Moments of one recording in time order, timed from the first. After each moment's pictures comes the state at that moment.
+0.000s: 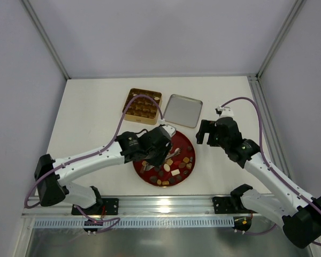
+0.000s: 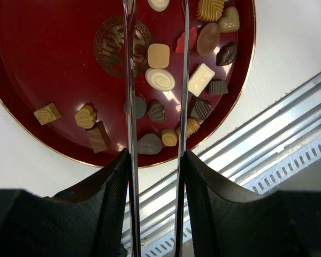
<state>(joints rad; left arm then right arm) -1.10 1.38 1.21 -0.85 -0.16 -0.47 0.48 0.94 0.73 -0.44 0.18 0.45</state>
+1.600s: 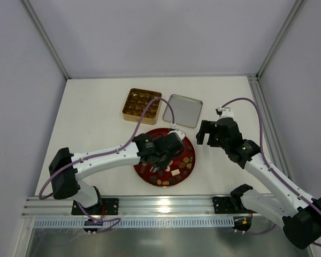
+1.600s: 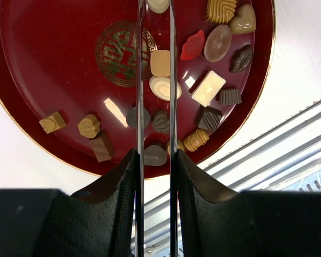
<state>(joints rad) -1.17 1.54 1.28 -0.87 -0.26 -0.47 0.48 0.93 0.72 -0.44 0.18 0.45</state>
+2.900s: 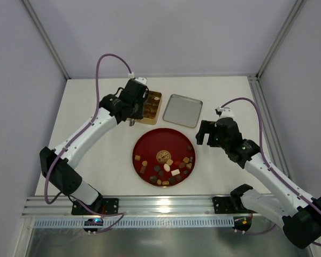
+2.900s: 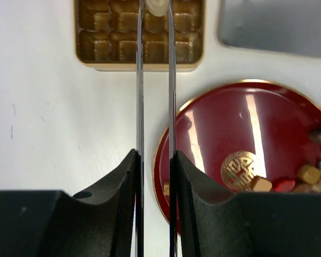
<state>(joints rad) -0.67 1.51 1.52 -0.88 -0.33 -0.30 0.48 0.93 0.72 -0.44 0.17 0.44</state>
